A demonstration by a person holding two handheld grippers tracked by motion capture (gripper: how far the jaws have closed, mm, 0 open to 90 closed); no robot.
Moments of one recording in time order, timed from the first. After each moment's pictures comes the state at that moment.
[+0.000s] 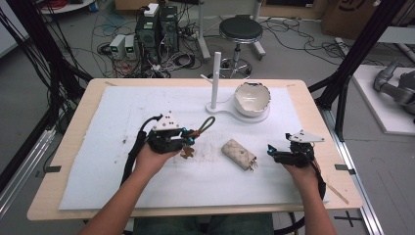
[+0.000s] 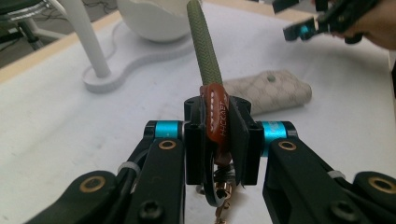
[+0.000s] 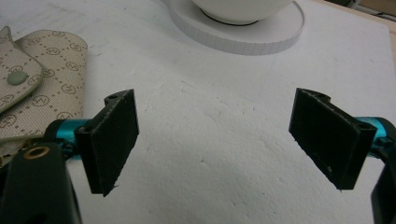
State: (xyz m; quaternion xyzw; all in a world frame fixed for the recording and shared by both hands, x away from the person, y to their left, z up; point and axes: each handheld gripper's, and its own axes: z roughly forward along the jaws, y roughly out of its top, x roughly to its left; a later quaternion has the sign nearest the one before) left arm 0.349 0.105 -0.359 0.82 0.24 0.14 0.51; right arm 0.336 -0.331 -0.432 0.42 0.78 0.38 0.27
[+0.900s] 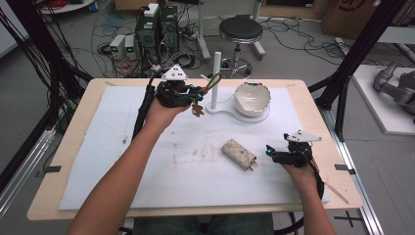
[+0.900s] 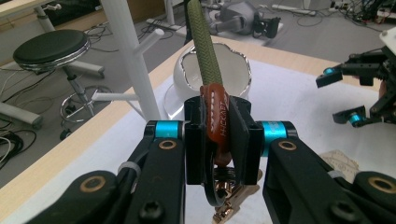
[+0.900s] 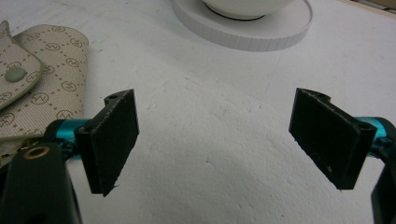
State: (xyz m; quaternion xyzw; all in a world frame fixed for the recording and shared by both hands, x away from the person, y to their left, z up) left arm 0.427 0.080 -0.291 0.80 0.24 0.18 0.52; right arm 0.339 -0.328 -0.435 0.42 0.78 0.38 0.27
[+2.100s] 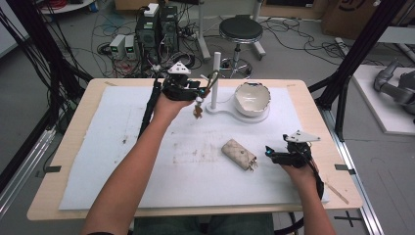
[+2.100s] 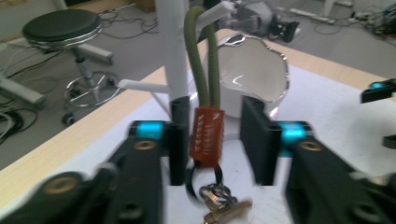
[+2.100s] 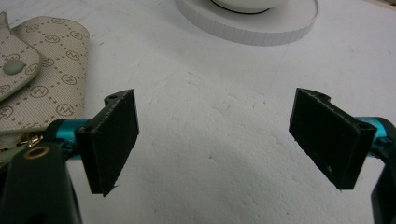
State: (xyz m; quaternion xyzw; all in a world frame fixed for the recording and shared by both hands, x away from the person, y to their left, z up) left arm 0.468 0.077 -0.316 0.80 0.29 0.19 0.49; right arm 0.340 -0.327 -0.438 0.42 0.79 0.37 0.26
